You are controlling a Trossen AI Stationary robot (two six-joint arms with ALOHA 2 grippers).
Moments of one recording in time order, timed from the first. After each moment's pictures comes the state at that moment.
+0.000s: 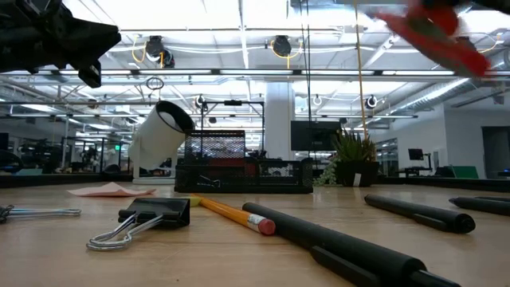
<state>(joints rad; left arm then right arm) -0.02 0.01 0.01 0.24 -0.03 -0.18 0.82 1.81 1.34 -0.64 0.80 1.29</state>
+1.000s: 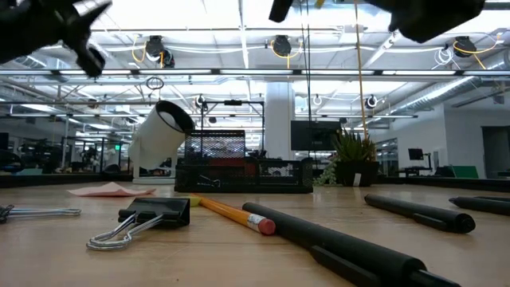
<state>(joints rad) -0.13 0.20 0.01 0.51 0.01 -0.62 0.31 1.79 0.87 1.24 0.10 0.12</state>
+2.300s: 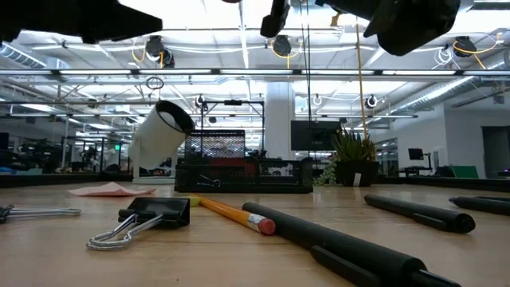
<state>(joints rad) -0.52 1.10 0.31 0.83 -0.80 0.50 0.25 1.86 0.92 1.47 0.29 0.46</state>
